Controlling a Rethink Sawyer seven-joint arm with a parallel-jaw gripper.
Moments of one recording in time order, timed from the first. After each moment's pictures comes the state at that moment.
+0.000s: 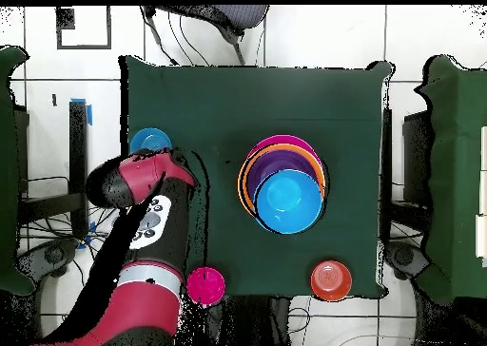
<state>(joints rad) 0.28 -0.39 -0.18 1.40 -0.08 0.30 1.86</state>
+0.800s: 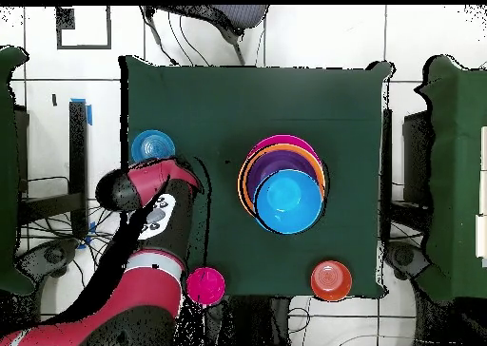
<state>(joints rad) 0.28 -0.31 -0.19 1.40 -0.08 0.29 1.86</state>
